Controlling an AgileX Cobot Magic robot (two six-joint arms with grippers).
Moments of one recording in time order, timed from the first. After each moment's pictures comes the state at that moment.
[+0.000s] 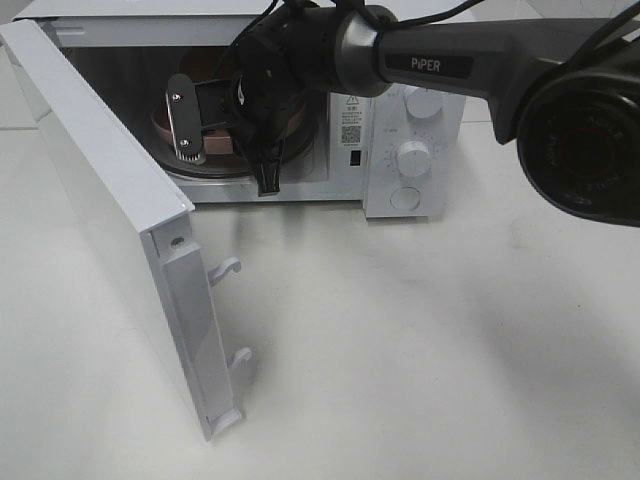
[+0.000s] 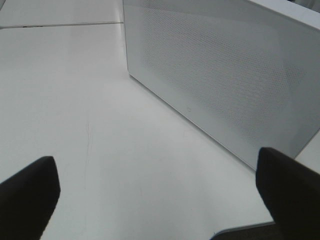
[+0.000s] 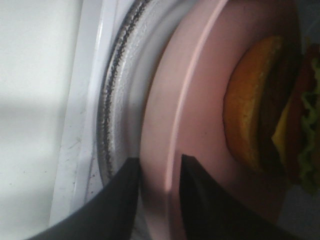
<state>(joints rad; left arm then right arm) 0.04 0.00 -0.52 -0.22 1.09 0.16 0.69 2.42 -2.07 -0.34 0.54 -0.92</state>
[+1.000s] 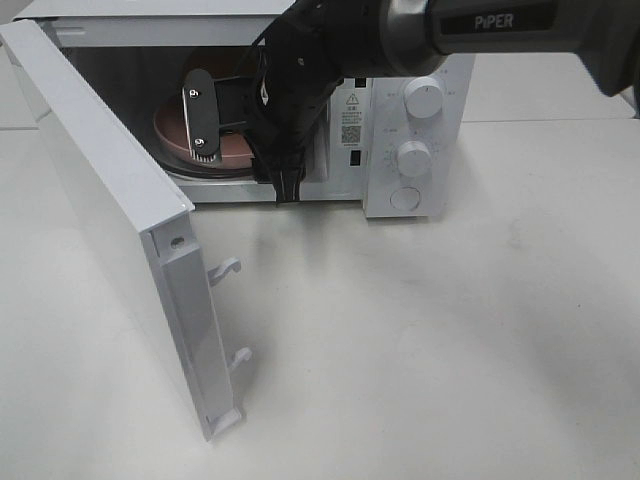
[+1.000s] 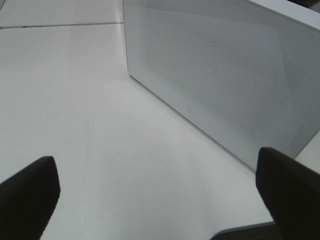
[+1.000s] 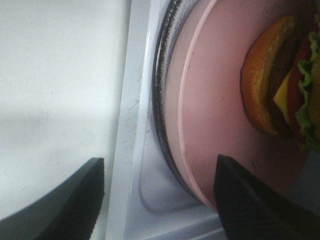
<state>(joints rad) 0.04 0.00 -0.52 -0.22 1.09 0.16 0.69 2.22 -1.76 -0.31 0.49 -0.88</state>
